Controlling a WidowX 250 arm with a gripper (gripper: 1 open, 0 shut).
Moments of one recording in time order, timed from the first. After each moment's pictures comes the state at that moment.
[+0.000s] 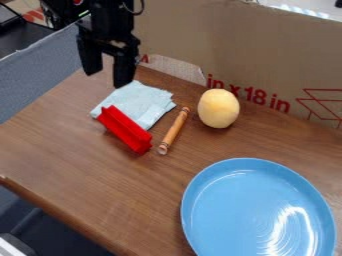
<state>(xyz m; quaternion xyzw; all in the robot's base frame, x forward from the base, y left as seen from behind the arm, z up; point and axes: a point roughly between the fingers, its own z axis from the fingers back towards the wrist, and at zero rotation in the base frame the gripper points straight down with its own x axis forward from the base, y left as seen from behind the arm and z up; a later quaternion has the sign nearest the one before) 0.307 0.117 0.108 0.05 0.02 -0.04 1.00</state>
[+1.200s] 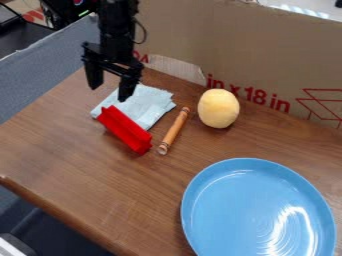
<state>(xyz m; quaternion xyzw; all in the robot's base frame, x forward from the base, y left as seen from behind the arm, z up) 0.334 0.135 0.046 0.08 0.02 0.02 1.00</state>
